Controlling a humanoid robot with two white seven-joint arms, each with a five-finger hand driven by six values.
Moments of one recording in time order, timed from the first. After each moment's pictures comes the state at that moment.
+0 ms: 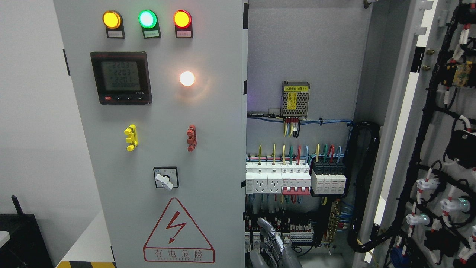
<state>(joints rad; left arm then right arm) 0.06 0.00 0.11 0.00 -0.13 -0.14 -0.15 -0.18 0.07 0.29 -1.82 -0.10 0.15 0.05</state>
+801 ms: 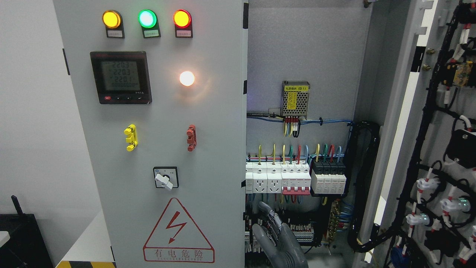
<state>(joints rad) 0.06 0.00 0.11 0.00 -0.13 -0.14 -0.15 -0.34 0.08 0.25 -1.61 -0.17 0.15 0.10</state>
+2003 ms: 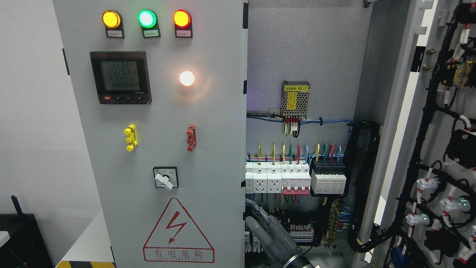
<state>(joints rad) 0.06 0.00 0.11 0.00 -0.13 -0.14 -0.14 -0.46 0.03 0.24 -1.47 -0.34 0.18 0.30</state>
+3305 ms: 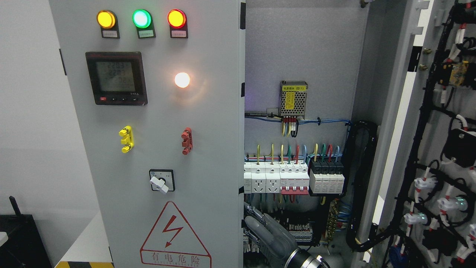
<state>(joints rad) 0.06 0.00 0.11 0.00 -0.13 -0.14 -0.15 -0.52 -0.03 0.28 -1.45 -0.44 0.25 0.44</state>
